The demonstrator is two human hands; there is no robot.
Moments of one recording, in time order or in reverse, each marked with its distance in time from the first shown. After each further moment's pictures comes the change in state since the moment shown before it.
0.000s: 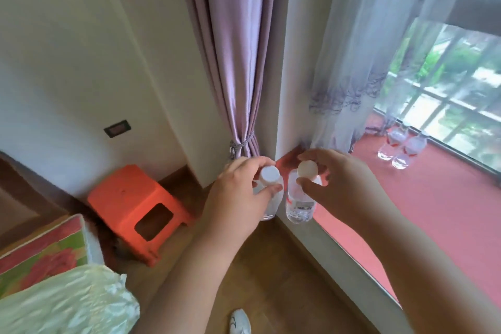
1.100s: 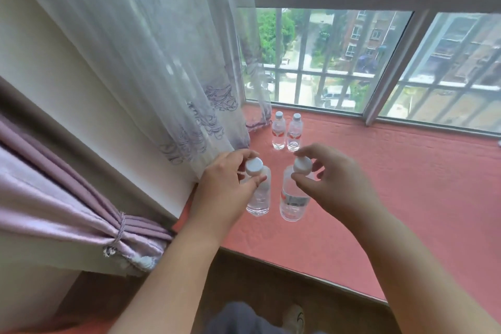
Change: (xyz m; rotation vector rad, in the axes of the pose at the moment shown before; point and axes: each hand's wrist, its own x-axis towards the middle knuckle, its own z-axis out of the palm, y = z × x) left_hand 0.204 0.131 0.229 -0.234 -0.427 0.331; right_hand 0.032 0.226 -0.098 0.111 0.388 0.561
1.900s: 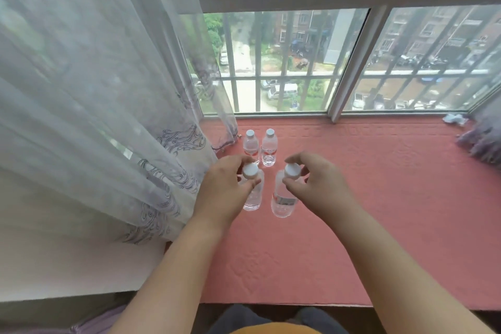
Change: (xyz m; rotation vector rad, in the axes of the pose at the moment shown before) left_hand 0.171 -0.070 0.063 -0.097 -0.258 0.110; right_hand 0.126 0.045 0.062 -0.034 0.126 0.253
